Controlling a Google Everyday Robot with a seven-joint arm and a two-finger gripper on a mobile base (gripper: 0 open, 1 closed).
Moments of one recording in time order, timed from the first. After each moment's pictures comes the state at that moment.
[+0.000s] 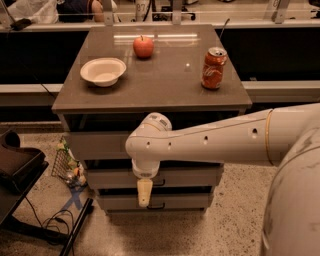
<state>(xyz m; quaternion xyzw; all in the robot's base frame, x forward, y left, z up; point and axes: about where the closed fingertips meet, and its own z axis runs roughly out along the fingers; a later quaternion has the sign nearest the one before) 0.530 0.053 0.578 -0.71 0.69 -0.01 0.11</state>
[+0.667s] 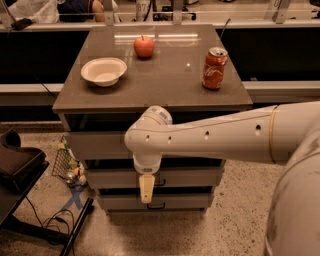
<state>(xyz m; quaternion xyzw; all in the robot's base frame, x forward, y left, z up) 0.534 0.041 0.592 -0.71 0.69 -0.02 0.10</state>
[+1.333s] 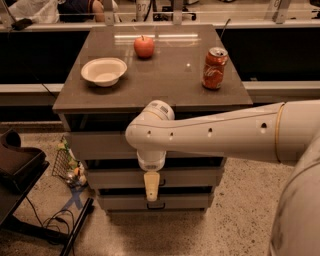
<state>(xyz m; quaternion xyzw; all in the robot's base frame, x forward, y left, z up) 0.533 0.022 0.607 -0.71 0.70 -0.04 0.07</state>
